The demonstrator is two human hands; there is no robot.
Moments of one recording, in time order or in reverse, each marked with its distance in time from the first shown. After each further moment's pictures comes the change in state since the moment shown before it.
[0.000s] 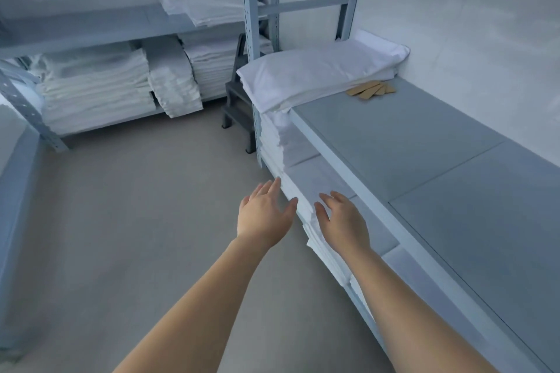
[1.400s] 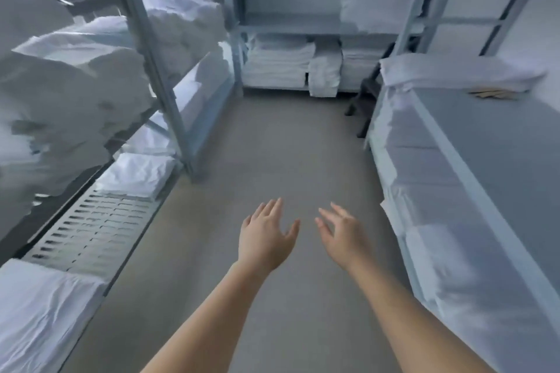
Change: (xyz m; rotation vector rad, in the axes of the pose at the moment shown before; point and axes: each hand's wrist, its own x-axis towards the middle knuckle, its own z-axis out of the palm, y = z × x) left_hand -0.654 0.044 -0.013 0.080 0.283 -0.473; right_hand -0.557 0.012 -0.033 0.042 -0.301 -0.513
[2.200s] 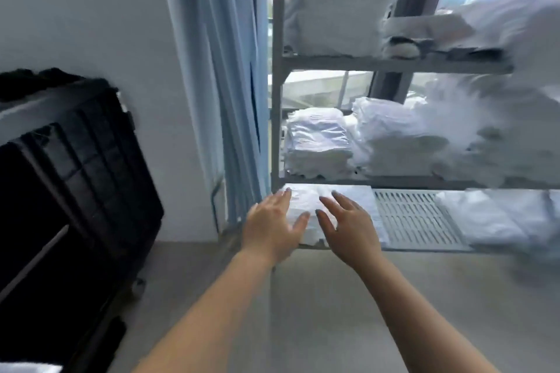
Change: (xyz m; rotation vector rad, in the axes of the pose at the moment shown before) left_hand -0.476 -0.142 -0.186 0.197 0.758 -1.130; right_hand -0.311 -0.342 0.154 0.060 -0.566 -1.400
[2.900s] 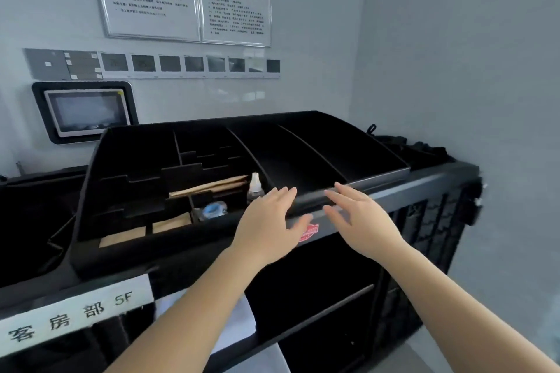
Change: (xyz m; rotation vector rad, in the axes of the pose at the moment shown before) left_hand -0.196 -0.413 -0.415 0.371 0.554 -0.697; right_hand 0.066 -0.649 0.165 0.372 -0.339 -1.148
